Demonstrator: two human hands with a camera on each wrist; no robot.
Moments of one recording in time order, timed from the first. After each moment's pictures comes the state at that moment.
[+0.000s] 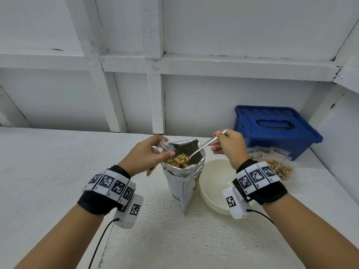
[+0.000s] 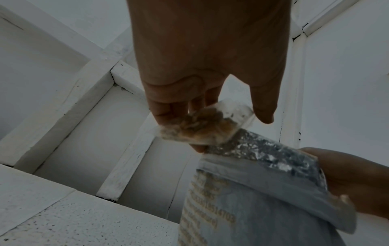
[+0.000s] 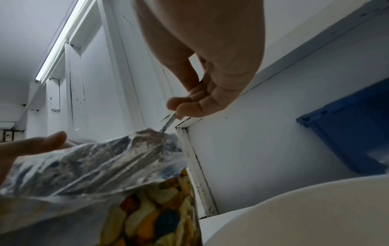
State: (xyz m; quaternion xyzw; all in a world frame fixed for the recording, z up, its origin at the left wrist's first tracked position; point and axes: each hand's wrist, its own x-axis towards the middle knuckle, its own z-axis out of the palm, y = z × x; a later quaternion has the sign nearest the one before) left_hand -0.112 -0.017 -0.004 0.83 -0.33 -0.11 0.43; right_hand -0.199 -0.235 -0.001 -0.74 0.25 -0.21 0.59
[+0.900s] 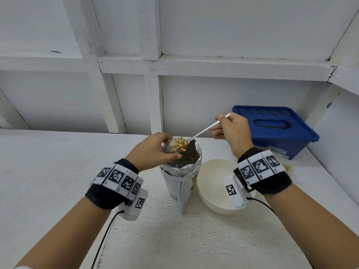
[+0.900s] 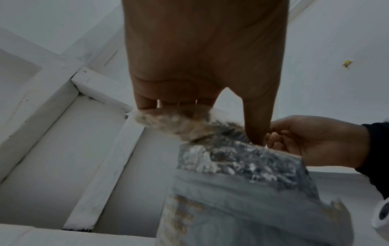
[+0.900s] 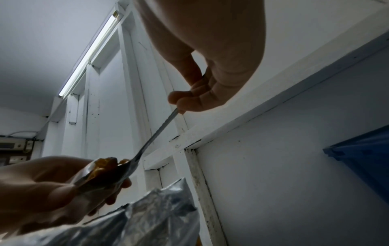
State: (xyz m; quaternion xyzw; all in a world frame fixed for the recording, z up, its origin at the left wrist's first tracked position) left_hand -0.117 -0.038 0.012 0.88 -0.39 -0.04 0.28; right_hand -0.202 -0.233 0.040 -0.72 0.21 -0.28 0.60
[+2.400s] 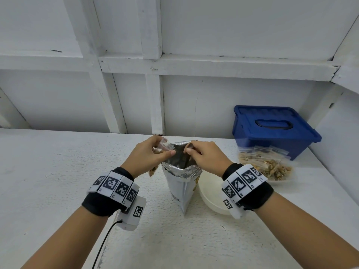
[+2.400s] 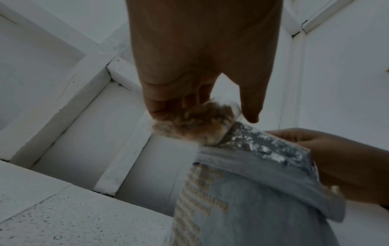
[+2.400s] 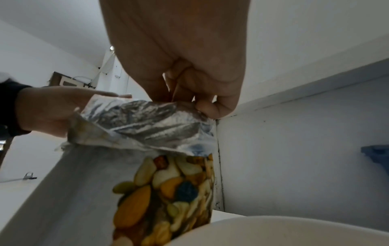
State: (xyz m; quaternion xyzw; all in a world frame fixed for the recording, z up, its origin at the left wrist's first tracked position) left_hand -0.110 -0.025 -0.014 0.83 -0.31 -0.08 0.45; right_hand -0.196 -0.204 -0.012 -0.94 0.02 -0.11 0.31
